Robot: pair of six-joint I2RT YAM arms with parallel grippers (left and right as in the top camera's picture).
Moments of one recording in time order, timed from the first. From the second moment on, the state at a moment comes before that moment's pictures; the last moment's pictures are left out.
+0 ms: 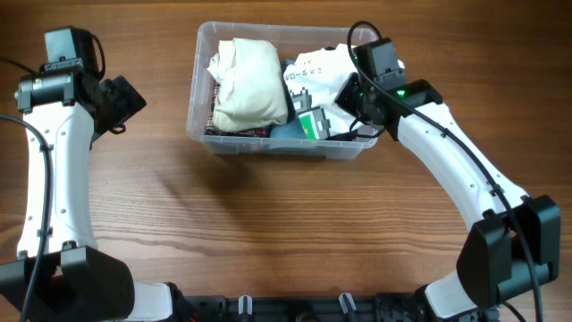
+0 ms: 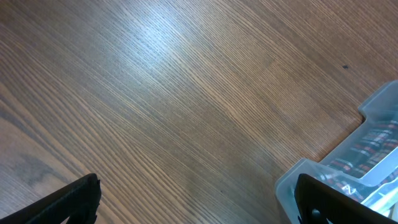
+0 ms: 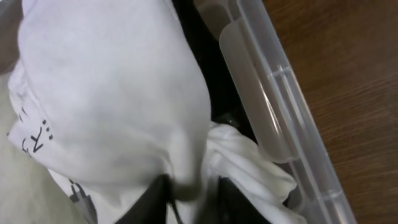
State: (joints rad) left arm 0.19 1.62 1.53 -1.15 -0.17 -0.52; right arm 0.35 1.71 1.33 -0.64 0.04 0.84
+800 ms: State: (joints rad) left arm 0.19 1.62 1.53 -1.15 -0.17 -0.52; right arm 0.35 1.93 1.35 -0.20 -0.14 0.45
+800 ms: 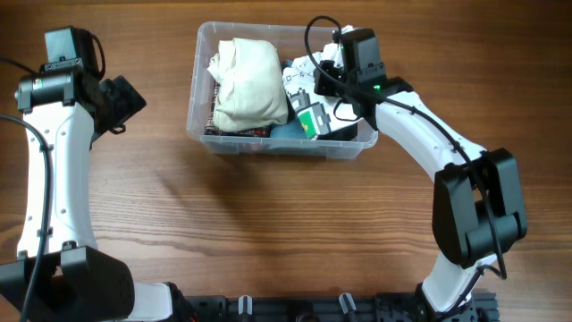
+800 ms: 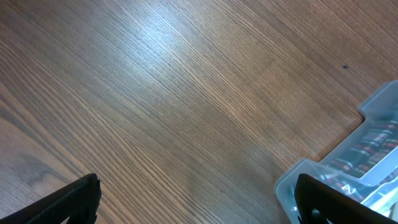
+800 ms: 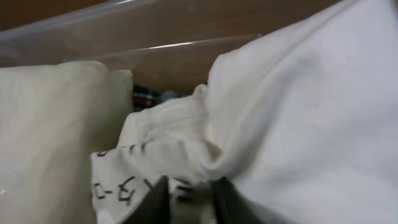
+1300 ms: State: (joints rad) left arm 0.19 1.62 1.53 -1.15 -0.17 -0.52; right arm 0.54 1.17 1.34 -0.62 -0.22 0.29
